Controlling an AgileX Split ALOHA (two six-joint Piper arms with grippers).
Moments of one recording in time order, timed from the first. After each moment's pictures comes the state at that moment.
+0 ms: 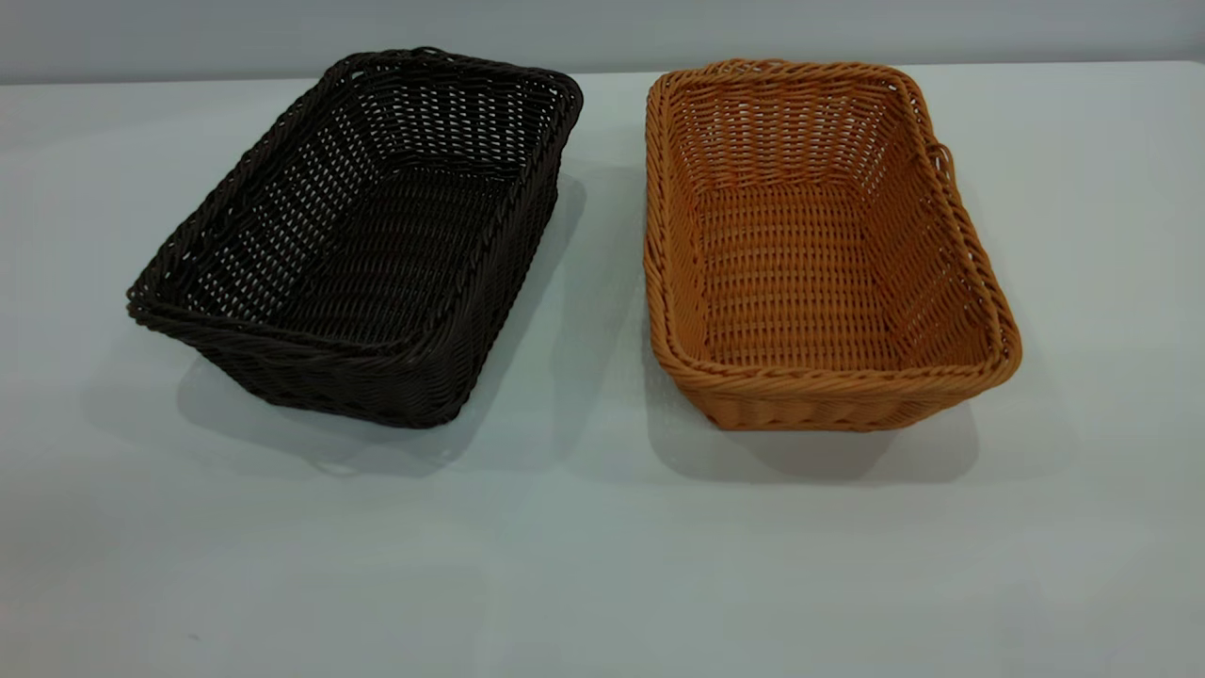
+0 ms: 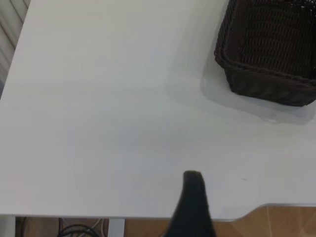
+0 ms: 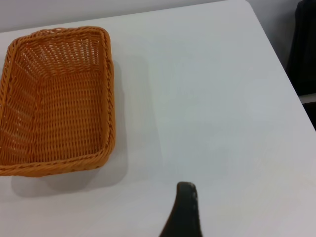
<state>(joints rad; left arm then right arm) 0.02 -0.02 -0.49 0.00 1.12 -0.03 -0.09 -0.02 -0.47 0.04 1.14 0.03</state>
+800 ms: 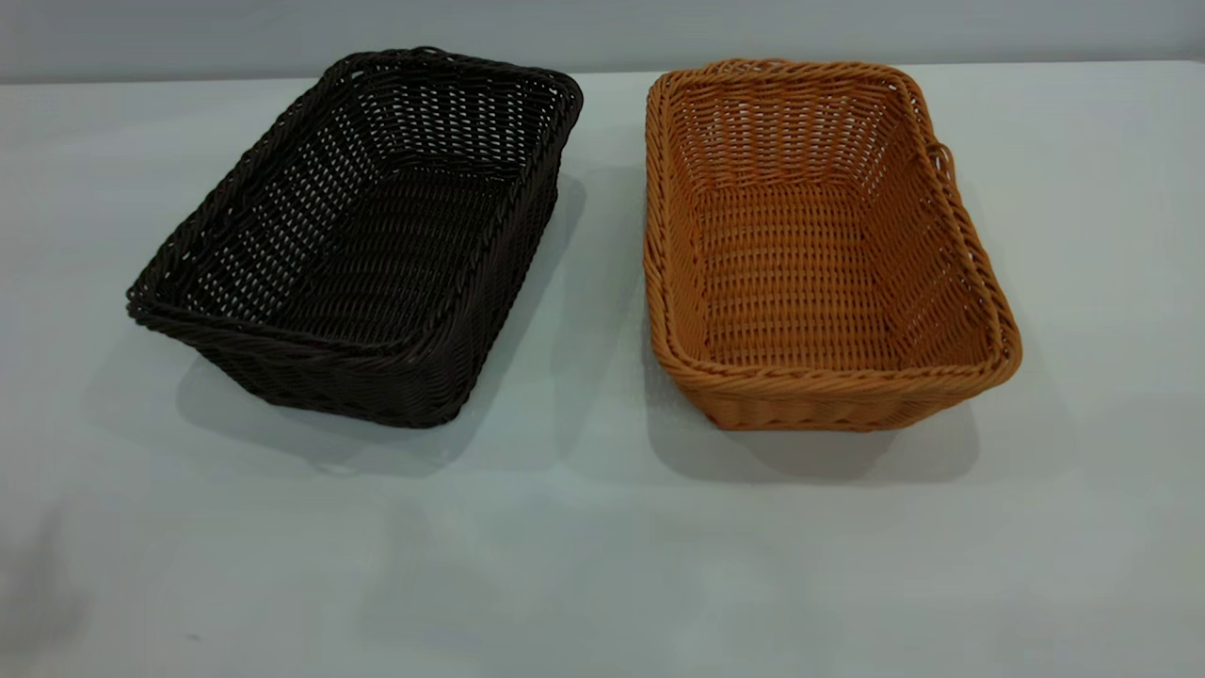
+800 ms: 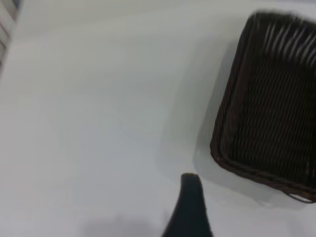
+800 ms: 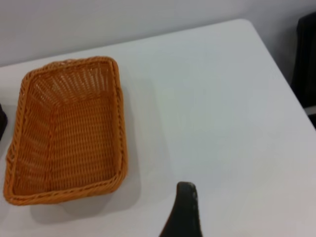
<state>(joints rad) 0.02 0.89 -0.75 -0.02 0.59 -0.06 -0.09 0.05 -0.52 0.06 1.08 0.09</state>
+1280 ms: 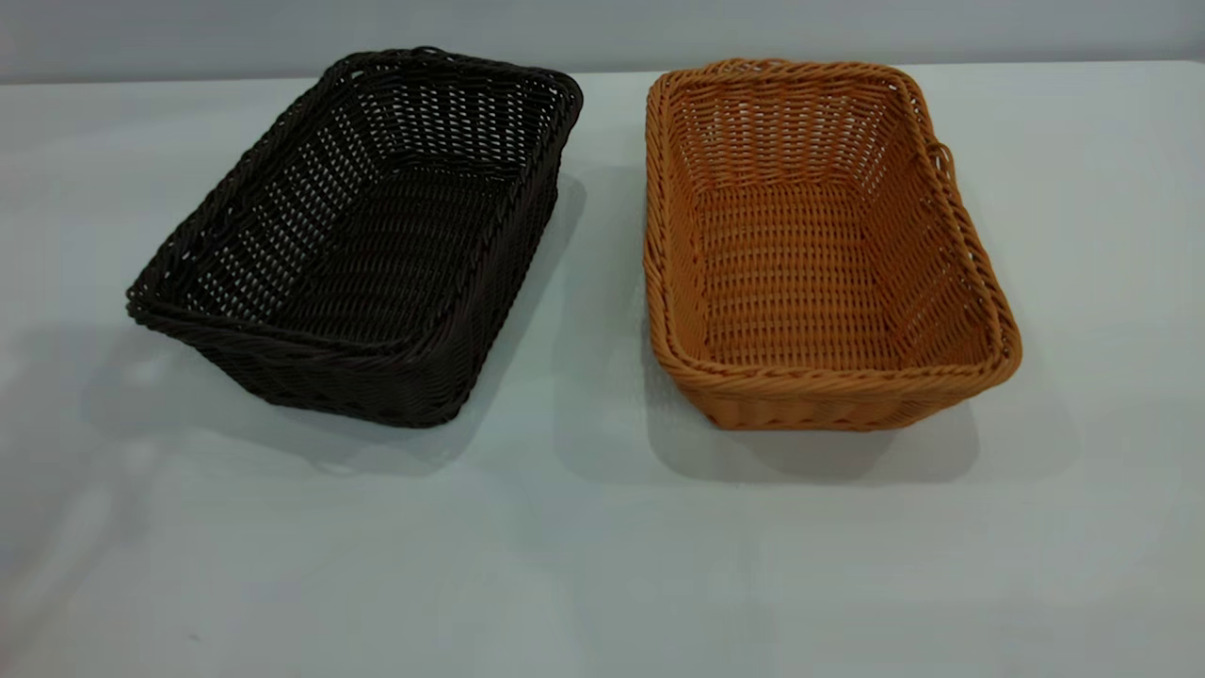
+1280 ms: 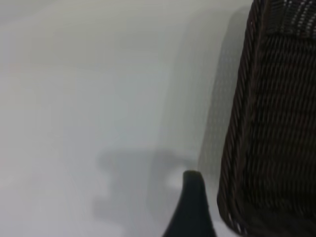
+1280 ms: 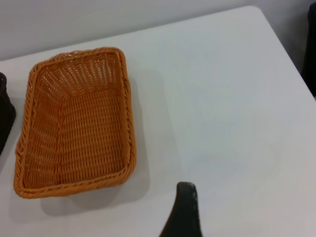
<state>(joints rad) -0.05 1.53 -0.96 -0.04 0.32 0.04 -0.09 0.08 -0.52 0.08 1.08 0.10</state>
